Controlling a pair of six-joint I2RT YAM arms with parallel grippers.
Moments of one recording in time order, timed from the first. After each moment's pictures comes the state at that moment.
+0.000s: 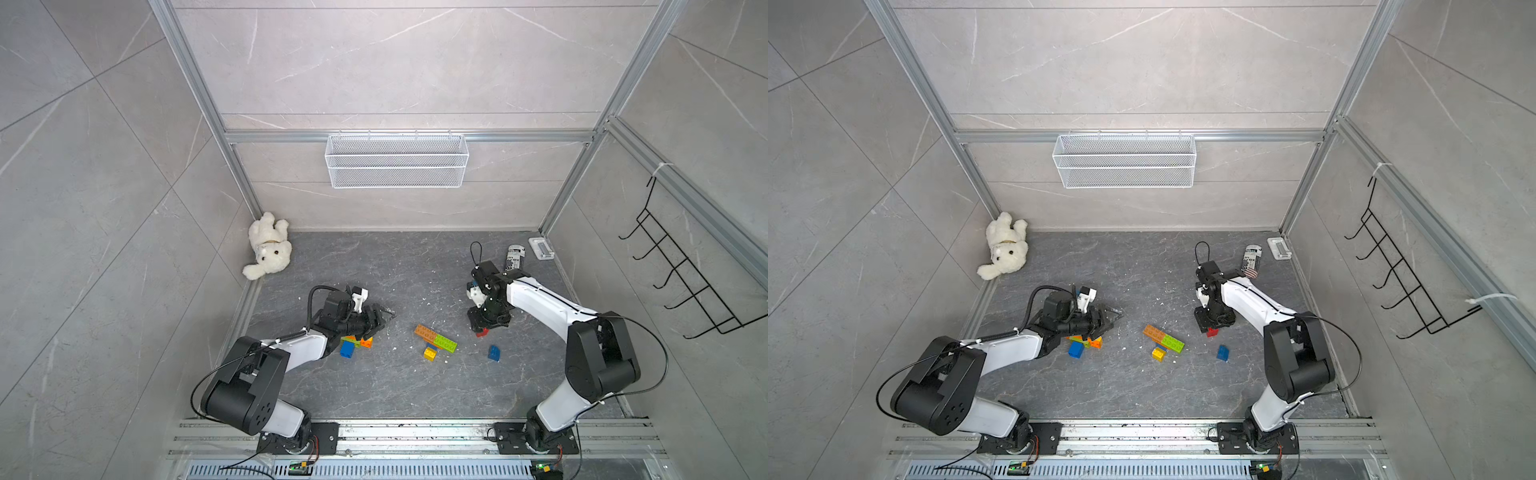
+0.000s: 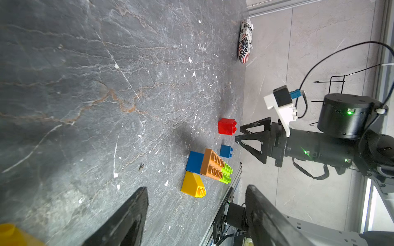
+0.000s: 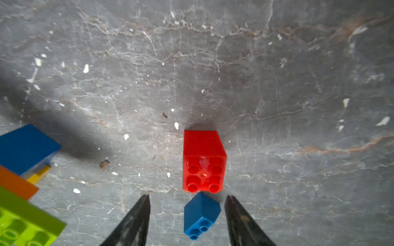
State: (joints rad) left arm -0.41 1.48 0.54 0.34 0.71 -0.95; right arm 0.30 1.68 1.16 -1.00 0.01 0.01
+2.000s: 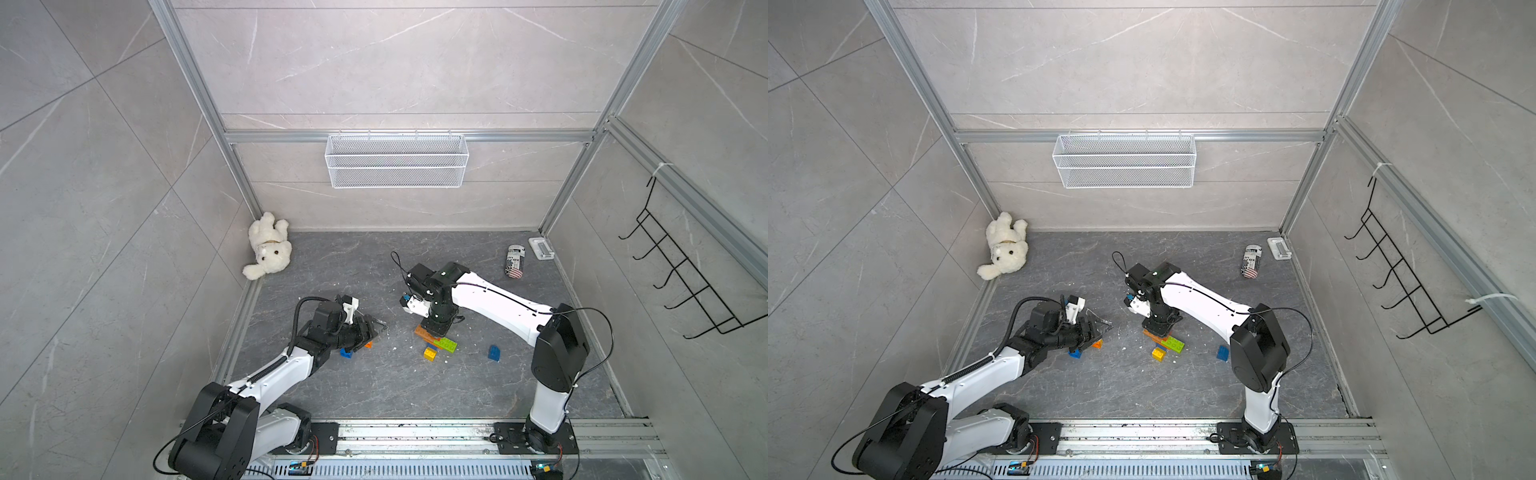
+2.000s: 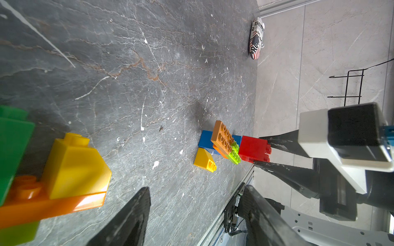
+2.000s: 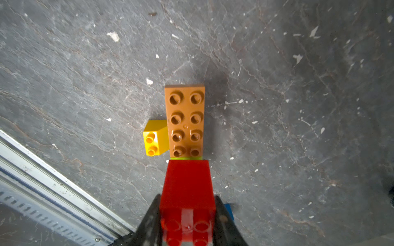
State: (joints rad) left arm -0.41 1.18 0.45 0.07 0.62 -0.89; right arm 0.78 1.87 1.61 -1.30 0.05 -0.27
